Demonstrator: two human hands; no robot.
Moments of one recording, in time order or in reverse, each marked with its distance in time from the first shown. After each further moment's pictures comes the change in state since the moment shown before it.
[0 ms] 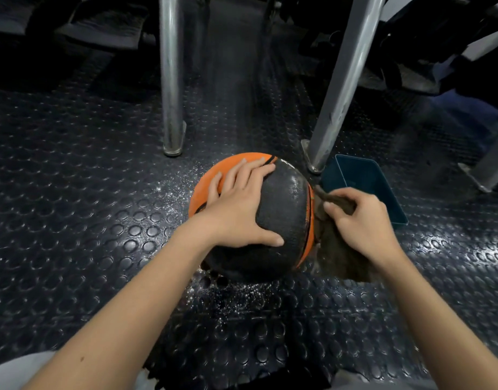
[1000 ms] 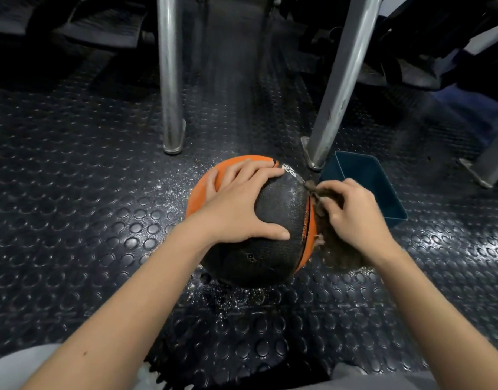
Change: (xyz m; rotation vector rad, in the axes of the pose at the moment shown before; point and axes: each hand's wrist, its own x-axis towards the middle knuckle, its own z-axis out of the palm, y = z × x) left_hand -0.005 0.002 0.000 -0.054 0.049 0.035; right_hand 0.000 -0.007 0.006 -0.135 -0.014 -0.167
